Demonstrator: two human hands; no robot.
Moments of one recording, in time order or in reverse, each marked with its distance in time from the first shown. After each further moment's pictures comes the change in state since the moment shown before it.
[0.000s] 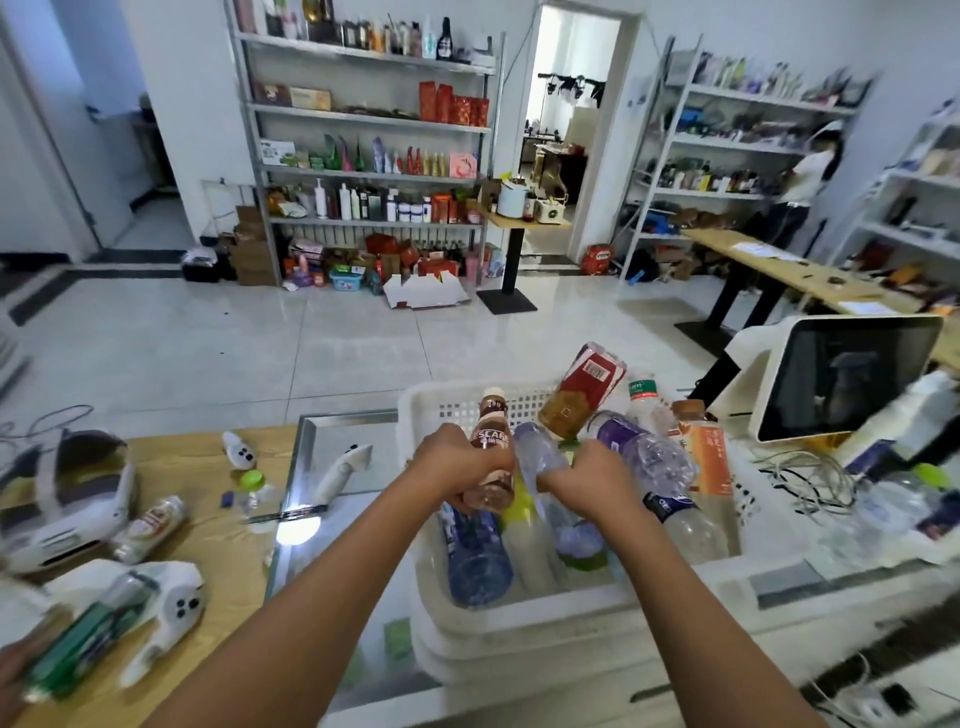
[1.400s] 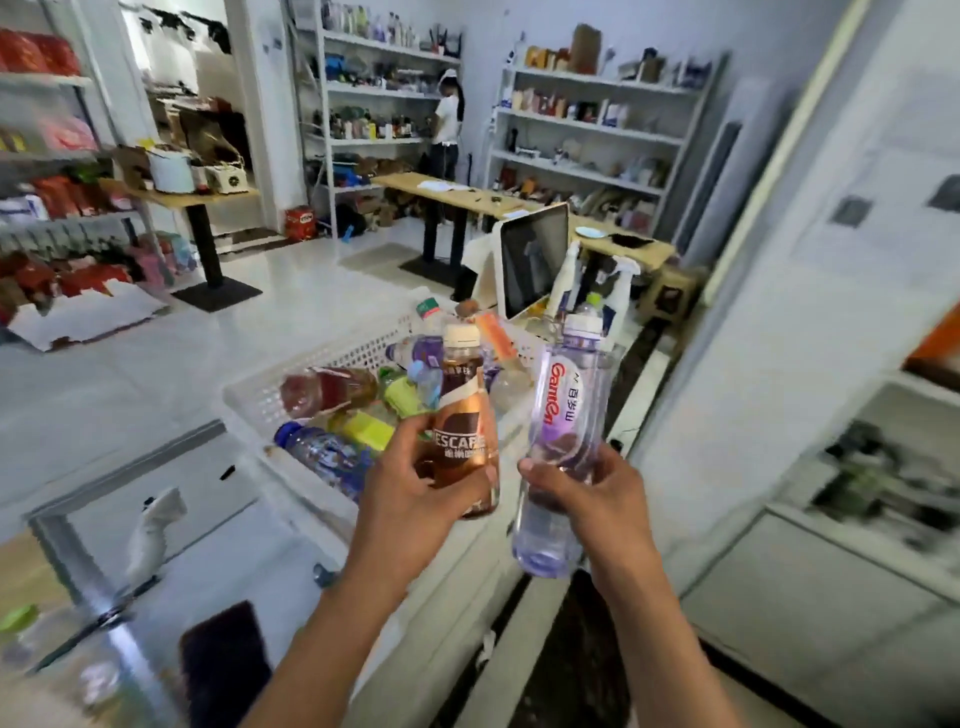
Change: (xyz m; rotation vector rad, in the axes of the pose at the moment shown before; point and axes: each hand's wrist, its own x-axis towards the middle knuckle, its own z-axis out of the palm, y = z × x) left_hand -0.115 -0.063 0.005 -0.284 -0.376 0.697; right_hand -0.238 0.002 0.014 0.896 0.719 0.262
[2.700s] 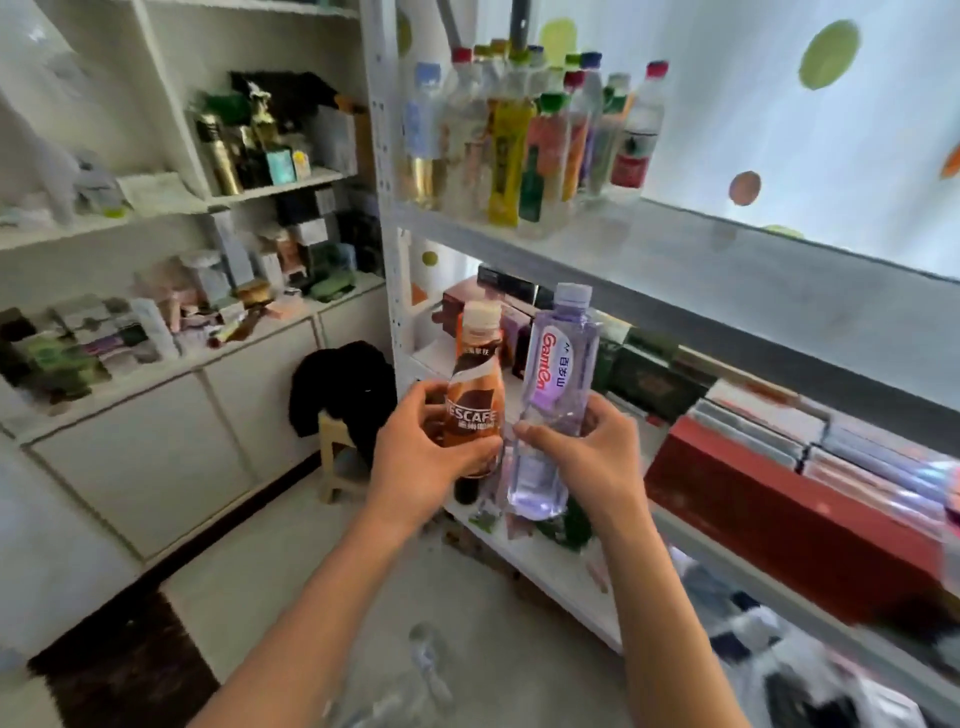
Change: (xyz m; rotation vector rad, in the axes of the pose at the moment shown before) left_hand -0.634 0.173 0.406 -0.165 -1.449 0.328; right_hand -0.642 -0.003 -0.520 -0.269 1.456 0.119
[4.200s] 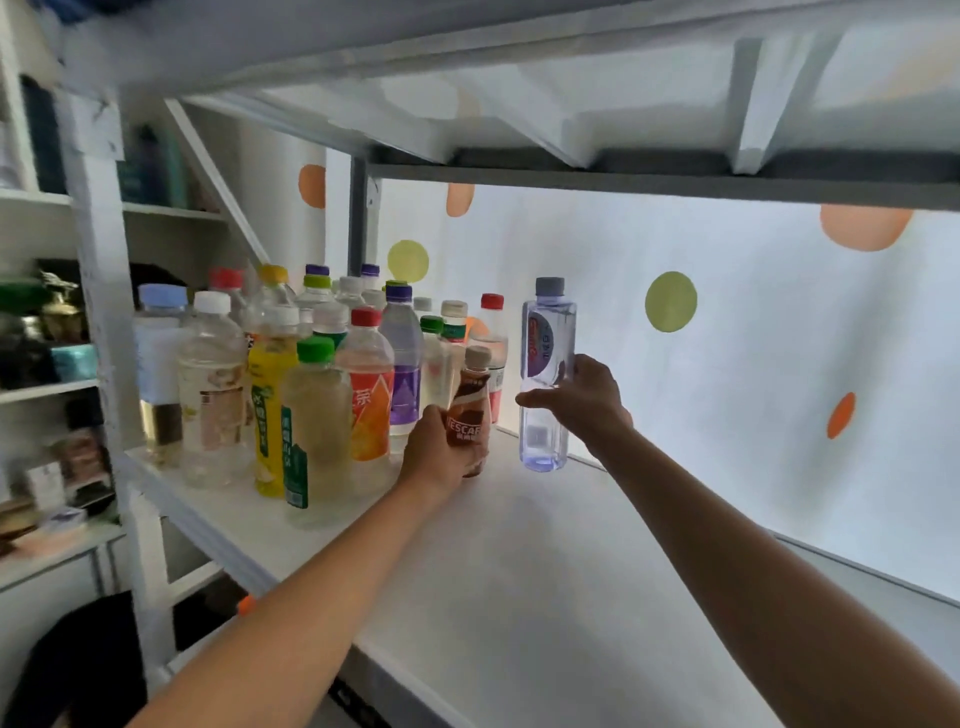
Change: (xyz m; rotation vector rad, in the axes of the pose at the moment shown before) left_hand 0.416 0.118 0.306 0.171 -0.061 0.147; right_hand 0.493 -0.059 -0.190 -0.413 0.159 -0.209
